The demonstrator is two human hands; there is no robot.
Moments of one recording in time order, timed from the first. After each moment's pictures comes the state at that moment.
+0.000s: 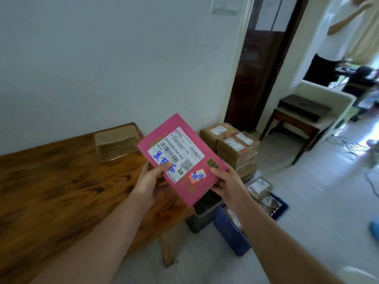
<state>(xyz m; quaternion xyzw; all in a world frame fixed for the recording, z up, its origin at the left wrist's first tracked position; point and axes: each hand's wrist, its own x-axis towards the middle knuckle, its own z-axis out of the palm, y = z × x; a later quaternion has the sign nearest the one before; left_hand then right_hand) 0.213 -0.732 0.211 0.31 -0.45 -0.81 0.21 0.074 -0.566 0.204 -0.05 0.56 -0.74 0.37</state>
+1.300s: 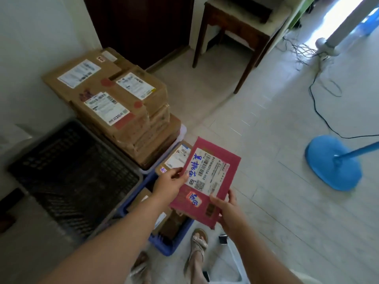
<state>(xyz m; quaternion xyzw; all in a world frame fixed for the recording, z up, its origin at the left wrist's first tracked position) -0.353 -0.494 -0.079 0.32 -0.64 -0.68 -0.16 -0.356 -0.304 -0.085 0.28 0.59 -0.68 0.33</state>
